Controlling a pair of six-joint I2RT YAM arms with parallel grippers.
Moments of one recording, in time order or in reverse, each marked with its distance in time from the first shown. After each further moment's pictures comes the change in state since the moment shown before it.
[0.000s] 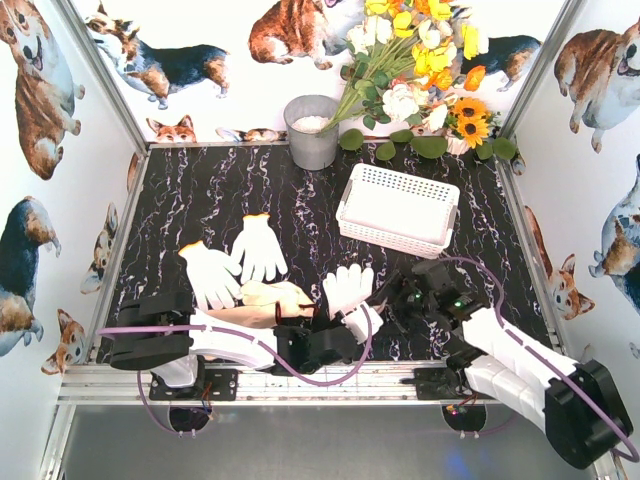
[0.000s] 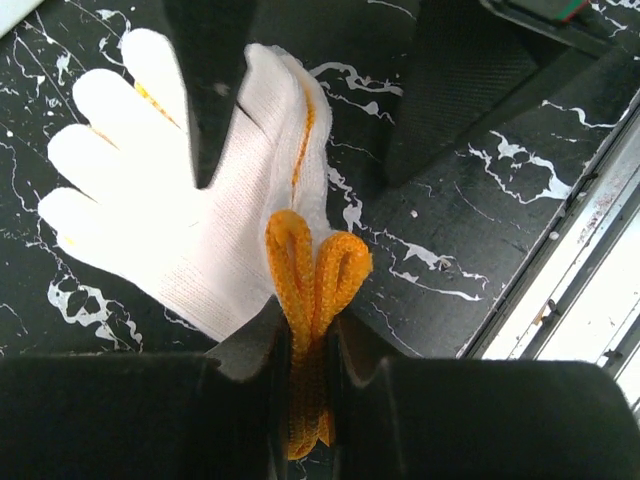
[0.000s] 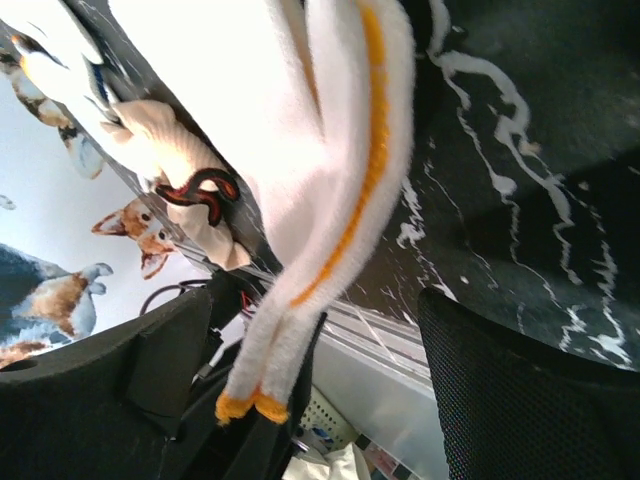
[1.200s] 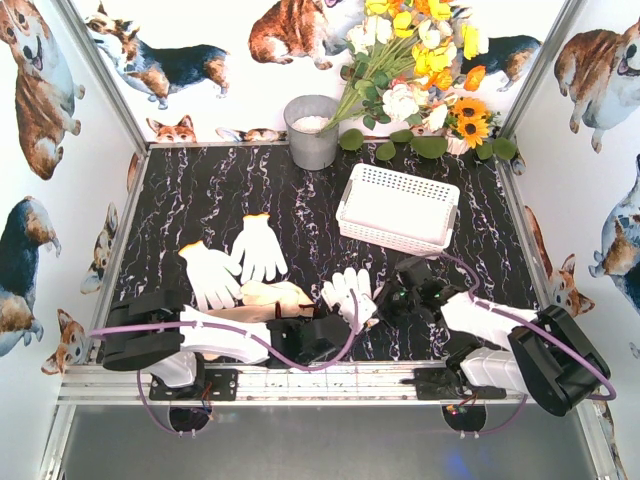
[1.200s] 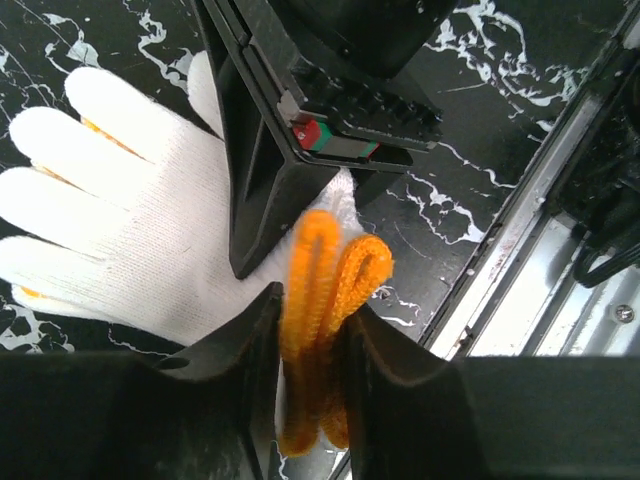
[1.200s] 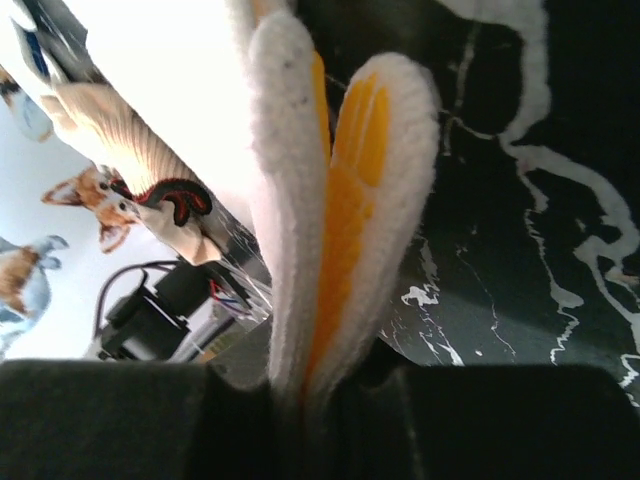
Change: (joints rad) left arm 0.055 -0.045 -0.020 0.068 0.136 -0.129; right arm 0.054 0.313 -0.003 0.284 -0.063 -0.033
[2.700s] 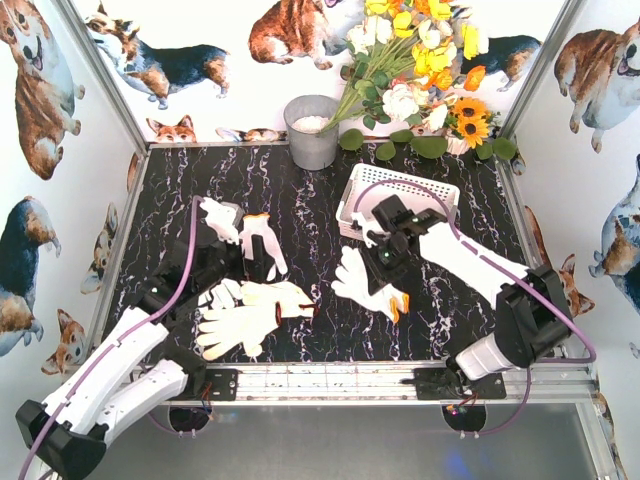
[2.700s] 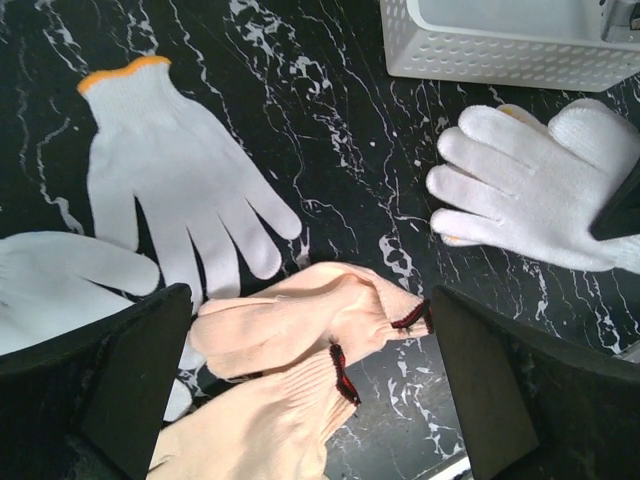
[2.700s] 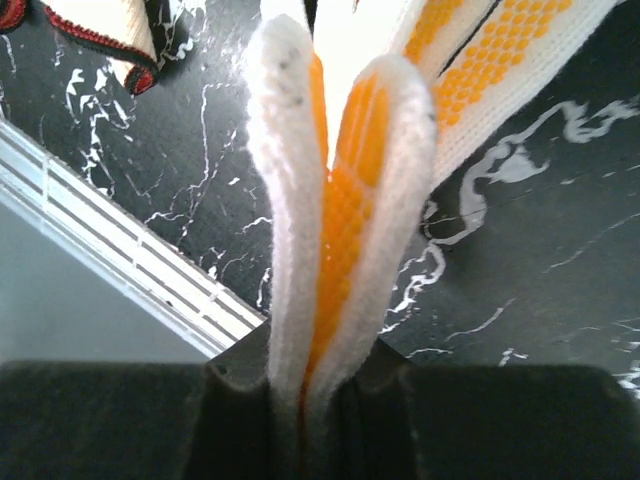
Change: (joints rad) left arm 0.889 -0.737 0.082 -0.783 0.401 0.002; right arm -0.010 0.262 0.711 -0.797 0.091 -1.200
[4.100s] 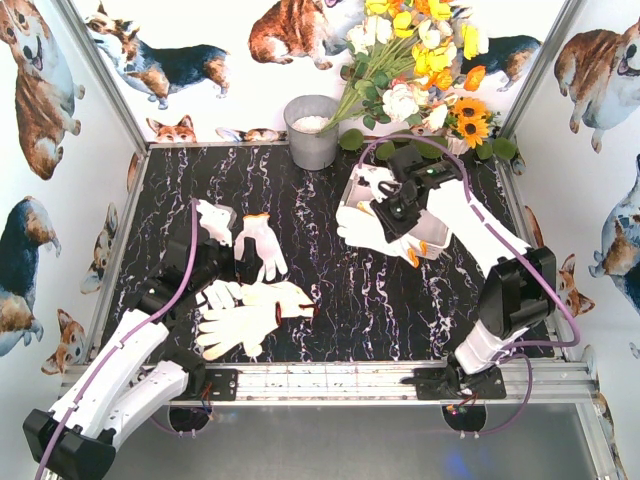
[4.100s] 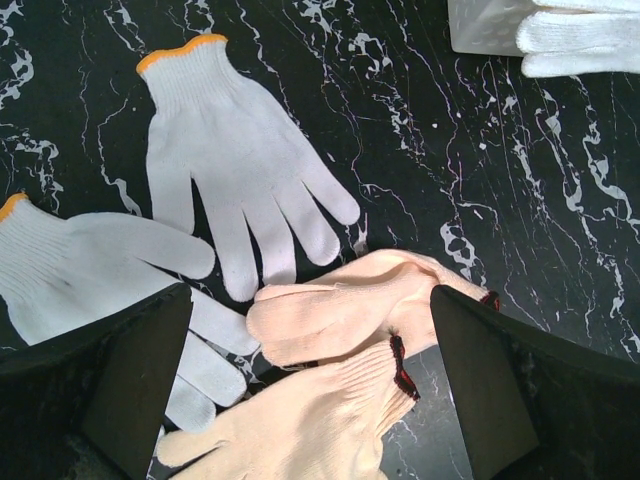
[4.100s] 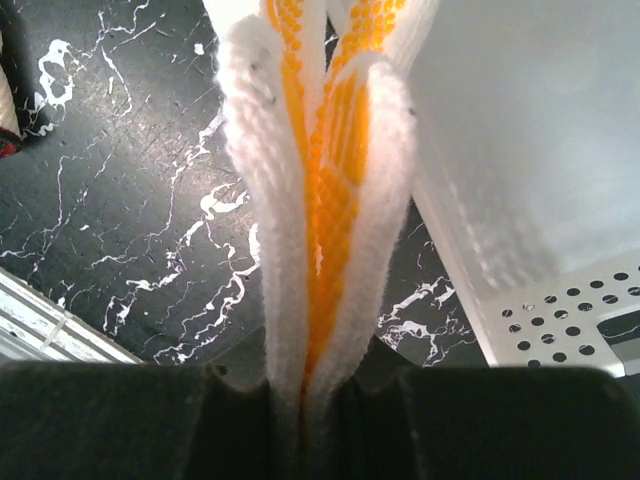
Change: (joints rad) left arm 0.119 -0.019 -0.036 -0.018 0.034 0.117; right arm -0.148 0.177 0.441 -0.182 0.175 -0.388
